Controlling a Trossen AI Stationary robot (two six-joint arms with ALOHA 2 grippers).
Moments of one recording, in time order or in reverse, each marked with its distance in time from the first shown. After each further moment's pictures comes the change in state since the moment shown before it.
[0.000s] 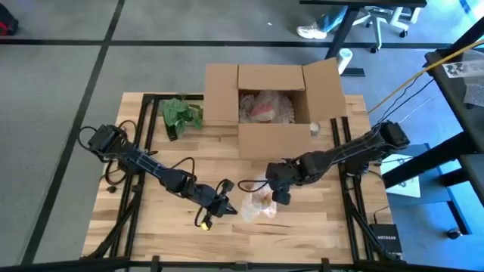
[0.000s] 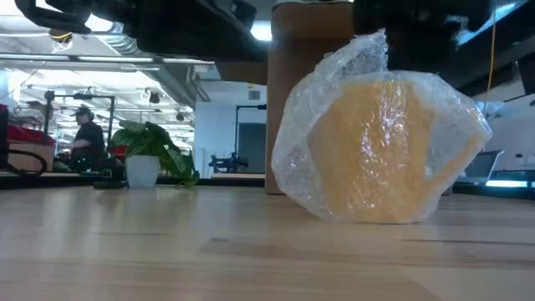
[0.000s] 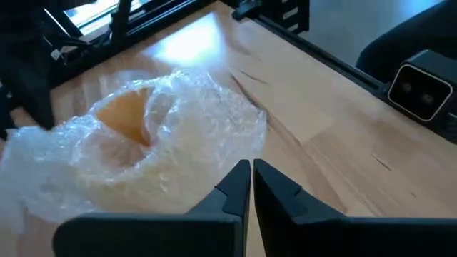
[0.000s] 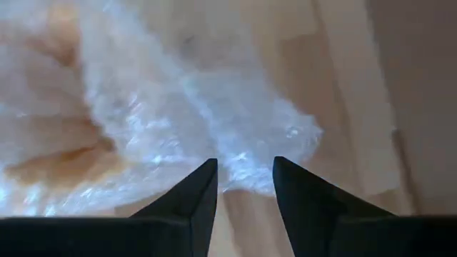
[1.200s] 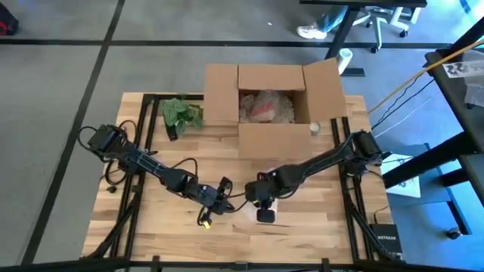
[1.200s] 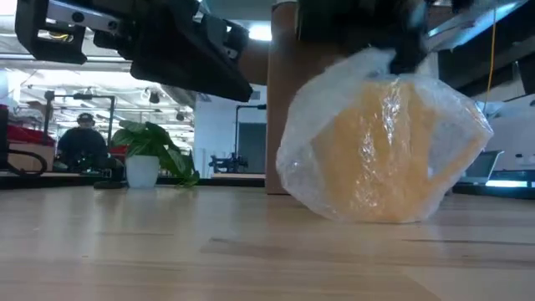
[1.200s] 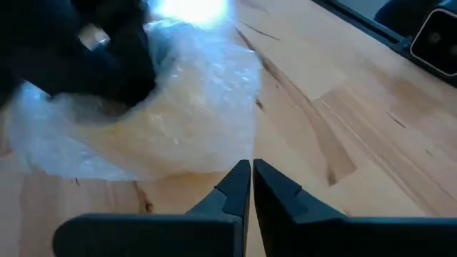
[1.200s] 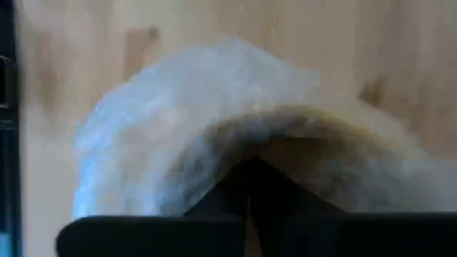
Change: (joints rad) left arm 0.009 -0.004 0.000 -0.116 -0.038 -0.026; right arm 0.025 0.256 0.183 0.220 -0.315 -0.157
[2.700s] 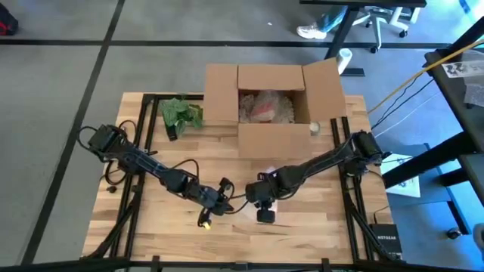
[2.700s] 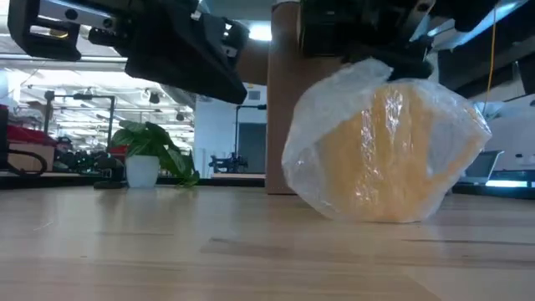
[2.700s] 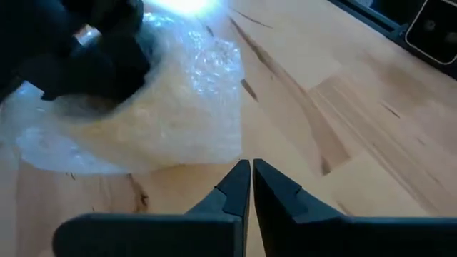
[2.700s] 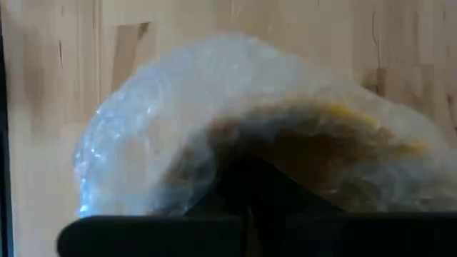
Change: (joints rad) left arm -0.006 0.000 0.032 -0.073 0.000 0.005; right arm 0.004 0.067 -0.042 0.027 -0.007 0.042
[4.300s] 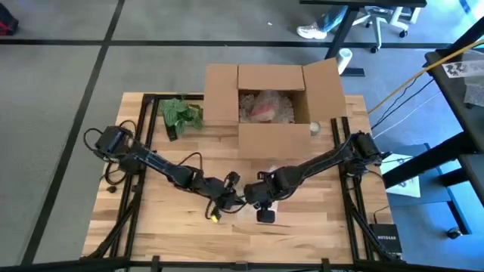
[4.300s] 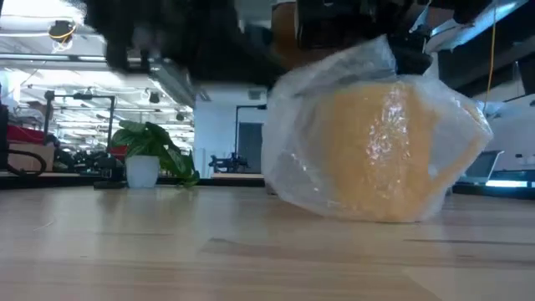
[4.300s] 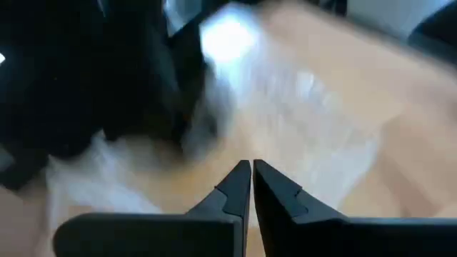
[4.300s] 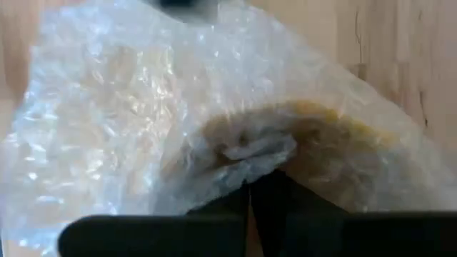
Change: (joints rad) left arm 0.045 -0.002 0.000 0.229 0.020 0.138; right arm 0.009 0.007 0.084 -0.117 0.051 -0.018
